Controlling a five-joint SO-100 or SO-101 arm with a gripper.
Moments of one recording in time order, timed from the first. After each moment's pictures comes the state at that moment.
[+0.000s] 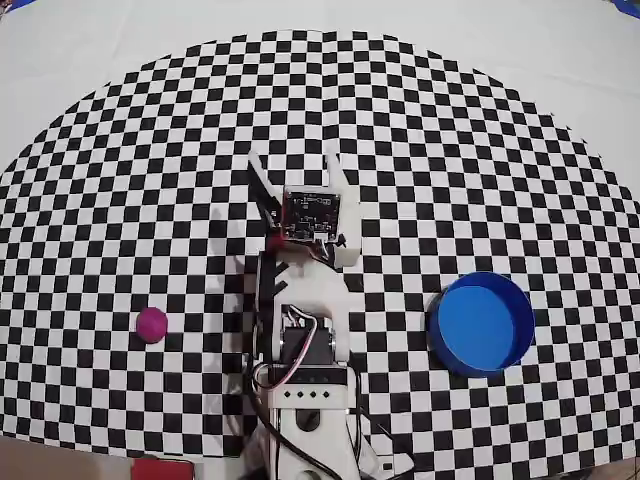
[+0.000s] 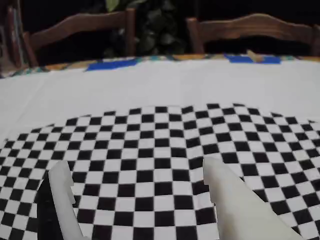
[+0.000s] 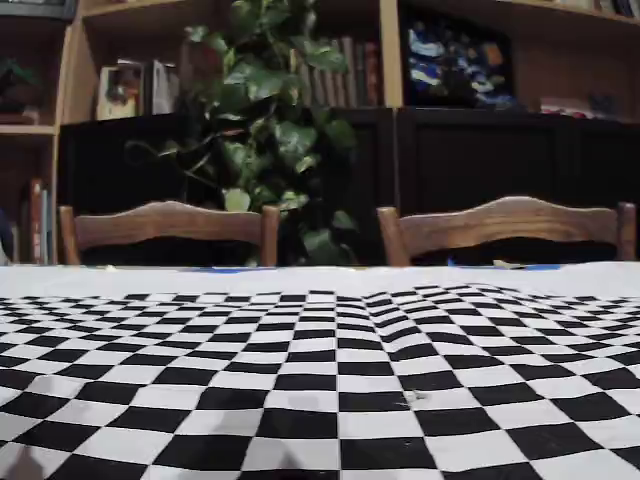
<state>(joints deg) 1.0 183.1 178.0 9.7 -90.2</state>
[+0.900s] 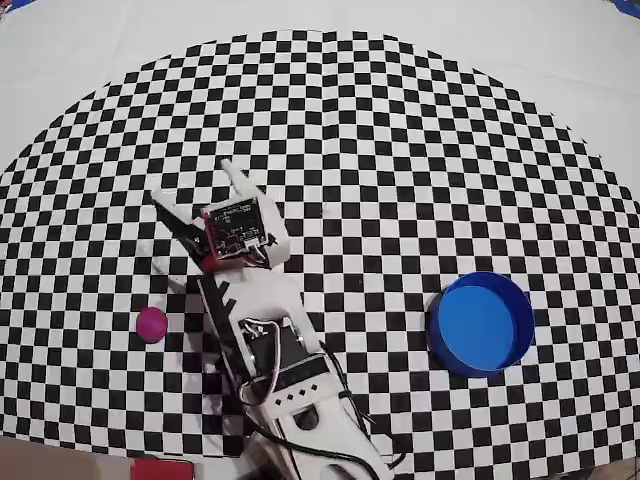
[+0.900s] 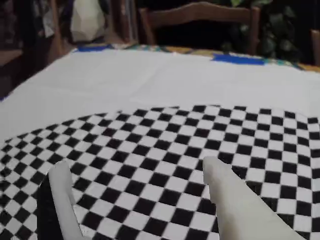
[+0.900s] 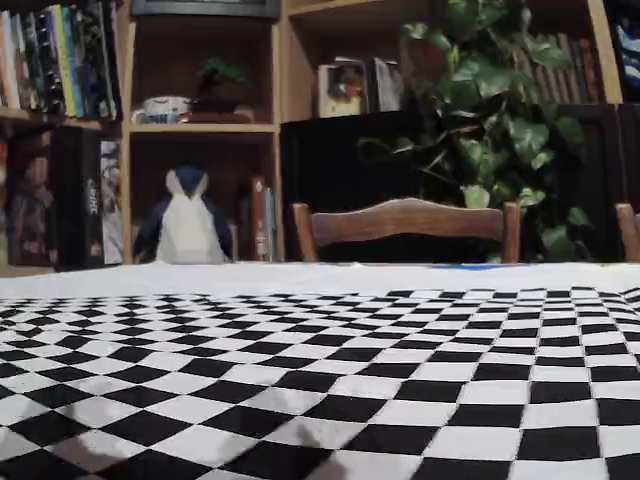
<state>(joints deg) -22.2 181.6 178.0 8.3 -90.2</state>
